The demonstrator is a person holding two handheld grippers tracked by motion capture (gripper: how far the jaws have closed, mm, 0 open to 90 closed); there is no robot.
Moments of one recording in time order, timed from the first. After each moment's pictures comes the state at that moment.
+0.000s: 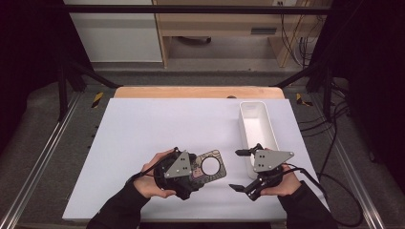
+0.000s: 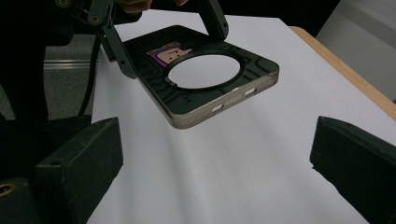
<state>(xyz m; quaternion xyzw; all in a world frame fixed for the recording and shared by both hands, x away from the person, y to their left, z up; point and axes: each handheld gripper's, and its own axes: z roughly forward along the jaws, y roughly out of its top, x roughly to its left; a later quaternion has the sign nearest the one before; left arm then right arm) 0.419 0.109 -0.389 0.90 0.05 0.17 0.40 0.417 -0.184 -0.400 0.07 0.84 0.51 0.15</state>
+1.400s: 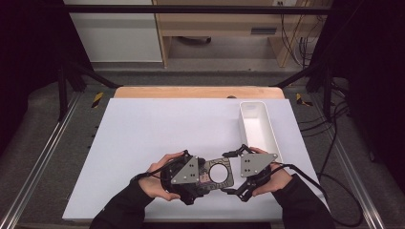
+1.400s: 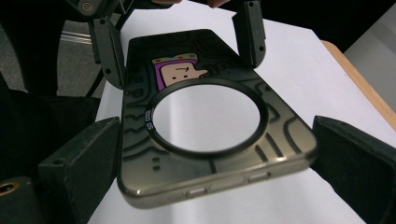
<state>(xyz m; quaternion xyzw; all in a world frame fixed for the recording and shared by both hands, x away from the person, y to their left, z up) 0.412 0.092 -0.386 0.91 -0.02 0.16 0.39 0.423 -0.157 -0.404 -0.01 0.86 0.49 0.15</state>
